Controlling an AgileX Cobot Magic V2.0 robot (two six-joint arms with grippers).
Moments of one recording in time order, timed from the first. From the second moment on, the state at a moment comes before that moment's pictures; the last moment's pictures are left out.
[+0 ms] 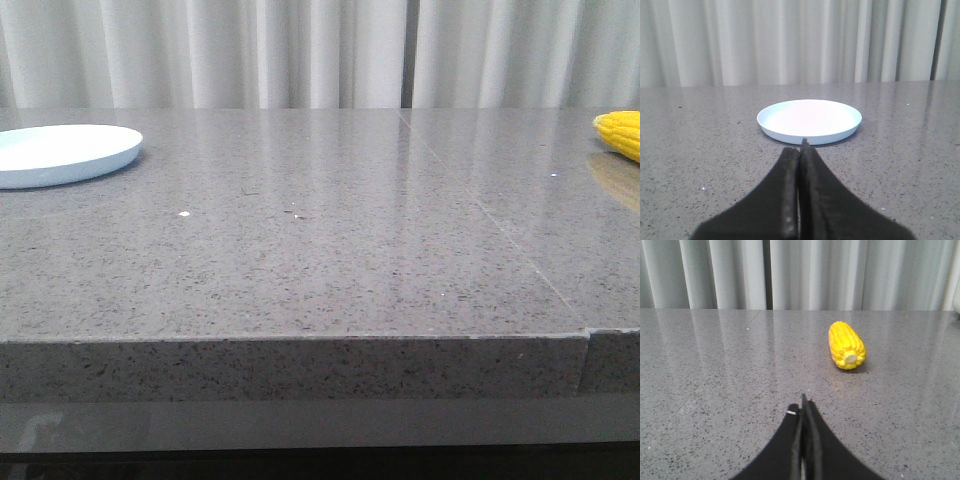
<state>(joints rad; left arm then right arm) -0.05 0.00 0.01 -0.08 0.03 0.07 0.00 -0.01 0.03 0.07 0.03 -0.01</state>
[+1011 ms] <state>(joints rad) -0.05 0.28 -0.66 -0.04 0.44 0.07 0.00 0.30 -0.62 0.07 0.46 -0.01</state>
